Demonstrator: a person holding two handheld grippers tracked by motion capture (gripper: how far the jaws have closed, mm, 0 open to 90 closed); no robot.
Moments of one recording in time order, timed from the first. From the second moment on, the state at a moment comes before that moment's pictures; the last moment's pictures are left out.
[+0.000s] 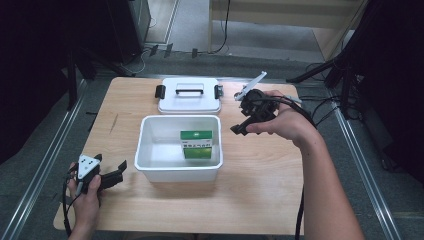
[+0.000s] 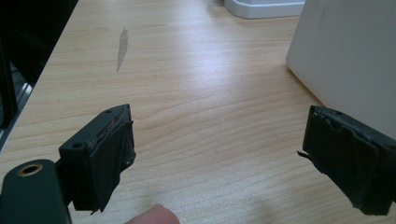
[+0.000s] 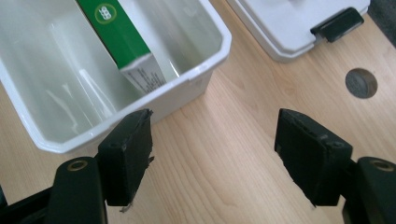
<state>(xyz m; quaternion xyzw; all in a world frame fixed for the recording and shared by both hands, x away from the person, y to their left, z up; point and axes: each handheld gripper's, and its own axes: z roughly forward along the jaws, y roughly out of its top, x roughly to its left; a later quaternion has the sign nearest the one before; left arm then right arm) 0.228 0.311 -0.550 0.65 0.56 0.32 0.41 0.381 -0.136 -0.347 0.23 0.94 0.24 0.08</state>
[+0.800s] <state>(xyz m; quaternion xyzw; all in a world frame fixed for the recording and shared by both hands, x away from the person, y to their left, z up) 0.228 0.309 -0.550 0.65 0.55 0.33 0.40 0.357 -0.218 -0.422 0.34 0.88 0.30 0.10</state>
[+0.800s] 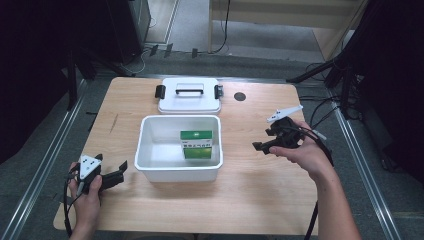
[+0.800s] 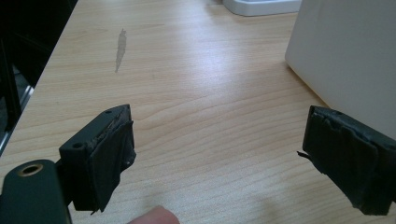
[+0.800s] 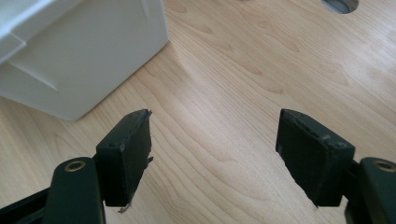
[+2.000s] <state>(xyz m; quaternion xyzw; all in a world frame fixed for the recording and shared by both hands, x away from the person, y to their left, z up) 0.228 0.307 -0.550 0.66 0.55 0.33 0.40 0.277 -0.325 -0.518 0.43 0.76 0.45 0.19</state>
